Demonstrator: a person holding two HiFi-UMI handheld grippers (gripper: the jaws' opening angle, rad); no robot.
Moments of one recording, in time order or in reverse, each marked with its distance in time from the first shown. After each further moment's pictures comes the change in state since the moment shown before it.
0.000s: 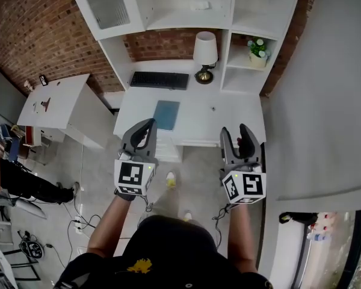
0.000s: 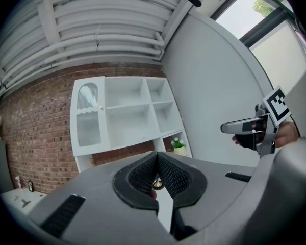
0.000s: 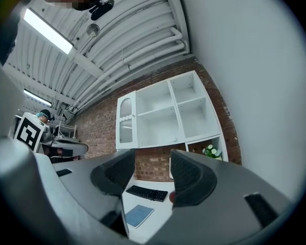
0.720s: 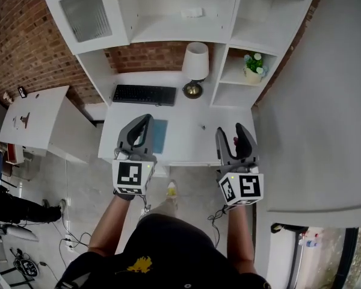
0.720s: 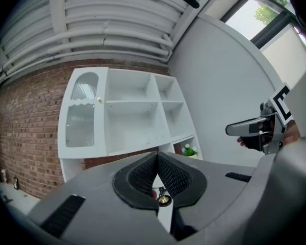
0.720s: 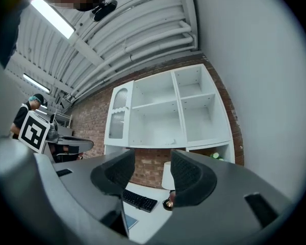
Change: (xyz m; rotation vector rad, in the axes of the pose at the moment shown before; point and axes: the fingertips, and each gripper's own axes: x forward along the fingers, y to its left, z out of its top) left arm 0.143 0.071 -0.018 -0.032 -0.081 -0.008; right arm 0.139 -0.028 -0.012 -0.103 0.014 -0.022
